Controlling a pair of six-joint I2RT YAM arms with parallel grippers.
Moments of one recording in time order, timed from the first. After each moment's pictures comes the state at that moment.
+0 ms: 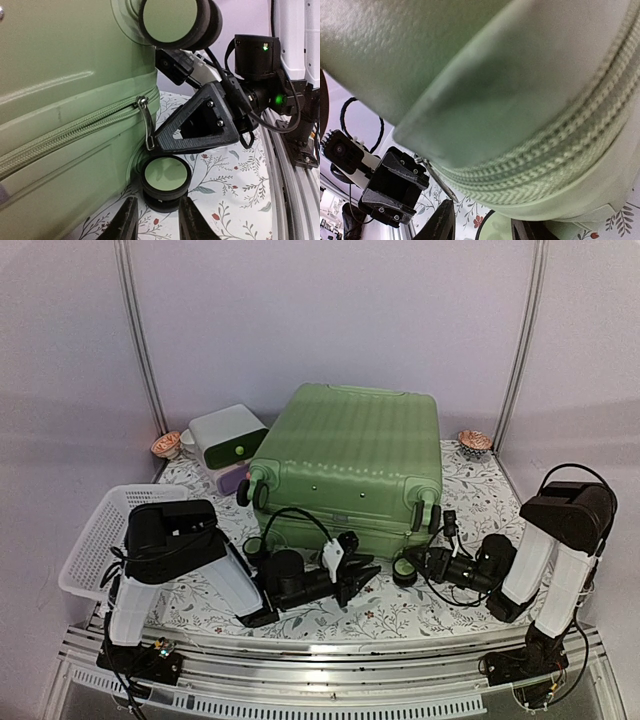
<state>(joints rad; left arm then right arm) -1.14 2.21 0.82 1.39 0.00 -0.06 0.57 1.86 0.13 1.57 -0.41 0.73</state>
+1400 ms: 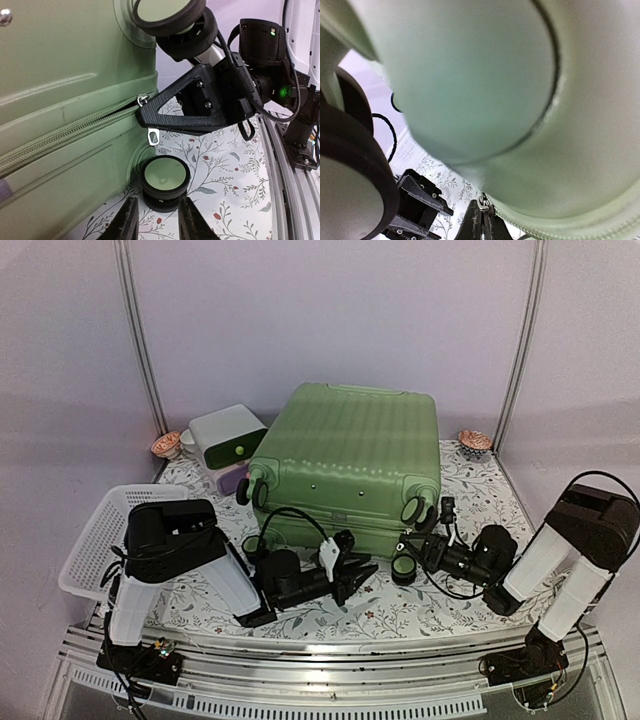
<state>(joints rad) -1.13 2.21 0.80 1.42 0.00 -0.07 0.62 1.70 0.19 1.45 -0.32 0.70</state>
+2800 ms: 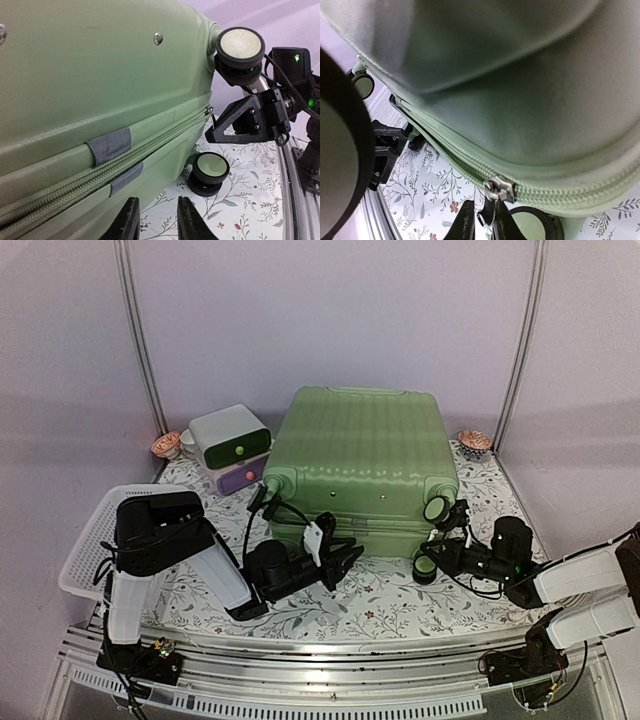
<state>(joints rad) -1.08 2.15 0.75 1.44 -0.07 -0.15 0.48 1.25 0.16 0.76 -0.40 0.50</state>
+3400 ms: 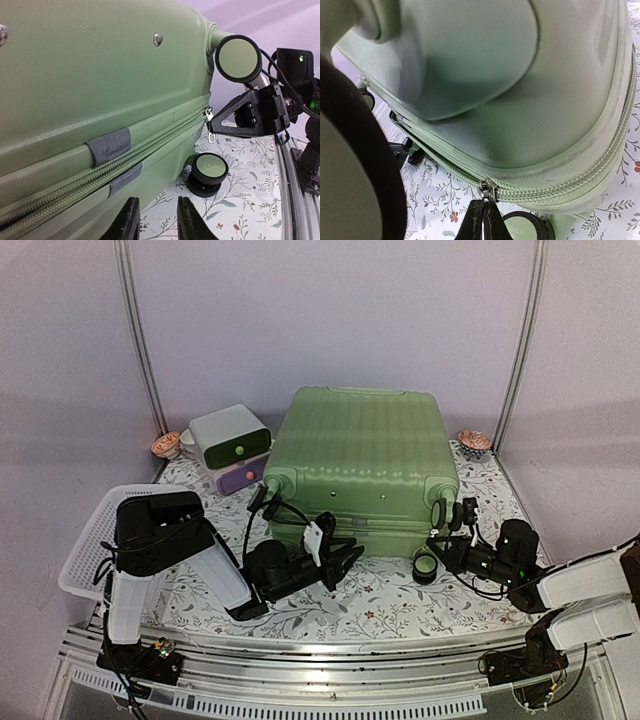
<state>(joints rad) -1.08 2.15 0.75 1.45 -0.07 -0.15 0.48 1.20 0.13 0.82 -0.33 0.54</state>
